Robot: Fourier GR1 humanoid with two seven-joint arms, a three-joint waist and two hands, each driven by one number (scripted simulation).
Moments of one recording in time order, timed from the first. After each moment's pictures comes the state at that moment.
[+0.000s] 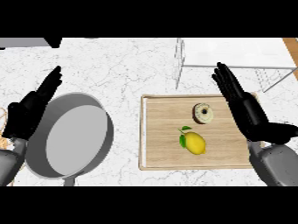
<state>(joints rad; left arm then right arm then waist) -0.25 0.57 -0.27 -1.47 0.20 0.17 0.08 -0.30 -0.39 0.34 -1.47 -0.35 -0.10 -0.24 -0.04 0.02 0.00</state>
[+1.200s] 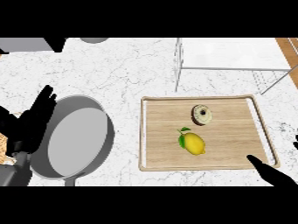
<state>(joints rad) -0.11 0.42 -0.13 -1.42 0.40 0.22 0.14 0.30 -0.54 0.24 -1.79 -0.06 -0.81 0.20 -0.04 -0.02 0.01</state>
